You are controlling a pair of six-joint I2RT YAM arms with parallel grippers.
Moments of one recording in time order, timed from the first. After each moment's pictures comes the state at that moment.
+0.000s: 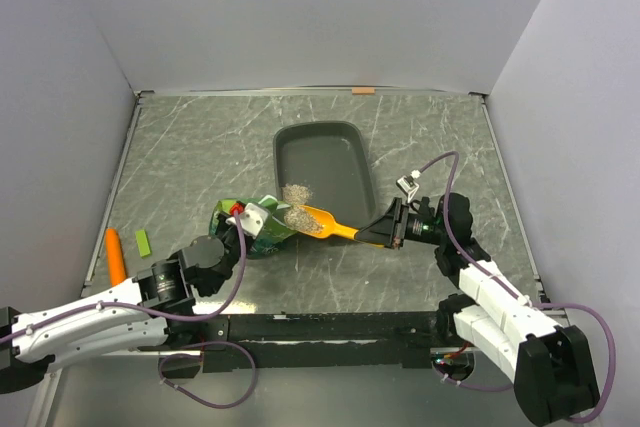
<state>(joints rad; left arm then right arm) -1.15 0.60 0.50 -0.03 -0.74 0.20 0.25 0.86 0.30 0.35 -1.03 1.06</state>
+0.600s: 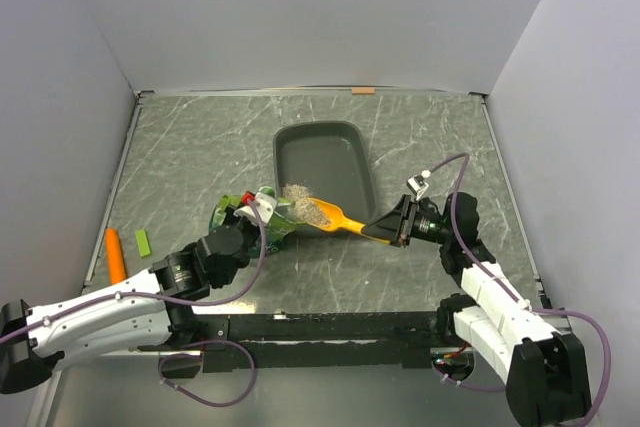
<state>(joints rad) -1.09 0.73 0.52 -0.02 -0.79 0.16 0.17 0.83 0.30 0.28 -1.03 1.09</state>
